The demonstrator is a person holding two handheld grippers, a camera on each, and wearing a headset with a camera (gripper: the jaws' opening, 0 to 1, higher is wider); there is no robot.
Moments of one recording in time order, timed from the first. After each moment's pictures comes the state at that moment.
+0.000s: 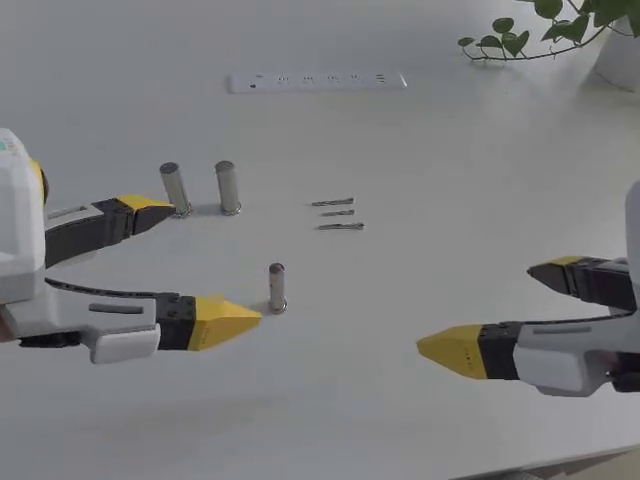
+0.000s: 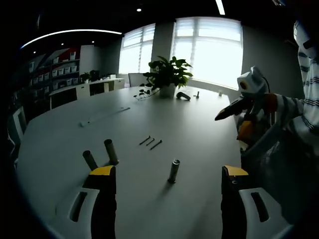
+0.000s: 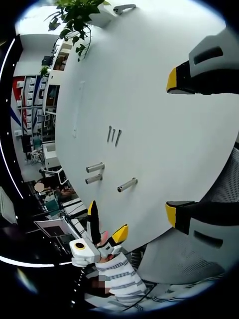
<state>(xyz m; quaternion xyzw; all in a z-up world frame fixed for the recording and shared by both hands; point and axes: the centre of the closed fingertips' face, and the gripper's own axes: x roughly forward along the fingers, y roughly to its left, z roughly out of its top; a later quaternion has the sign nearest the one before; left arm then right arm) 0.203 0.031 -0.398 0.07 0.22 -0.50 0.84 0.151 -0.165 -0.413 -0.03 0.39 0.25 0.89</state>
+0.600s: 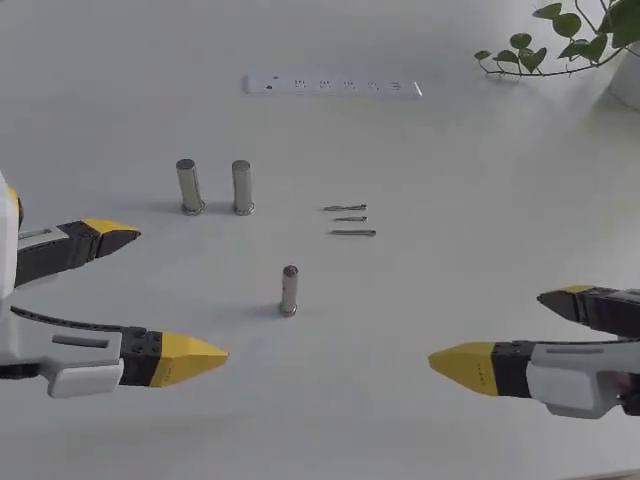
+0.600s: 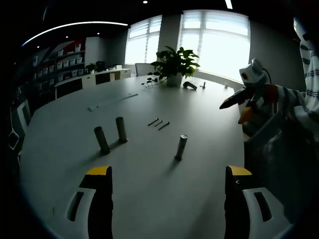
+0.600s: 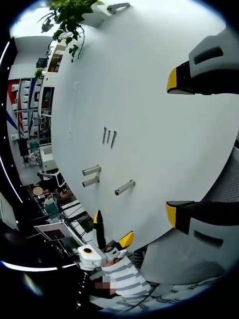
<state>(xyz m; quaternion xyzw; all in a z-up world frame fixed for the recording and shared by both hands) 0.194 0.067 -0.424 0.08 0.26 -0.47 0.84 0.153 -0.165 -0.421 -0.03 0.40 0.25 0.88</state>
